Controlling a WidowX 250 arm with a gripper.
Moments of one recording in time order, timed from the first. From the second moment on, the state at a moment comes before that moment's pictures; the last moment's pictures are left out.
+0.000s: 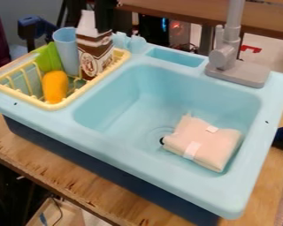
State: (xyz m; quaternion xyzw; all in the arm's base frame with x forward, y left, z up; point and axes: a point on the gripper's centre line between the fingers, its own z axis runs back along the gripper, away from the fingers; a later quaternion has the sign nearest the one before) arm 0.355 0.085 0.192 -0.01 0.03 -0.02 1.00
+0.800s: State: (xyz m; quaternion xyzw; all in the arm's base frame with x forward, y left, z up) arm 0.337 0.071 0.235 0.00 -0.03 0.01 1.00
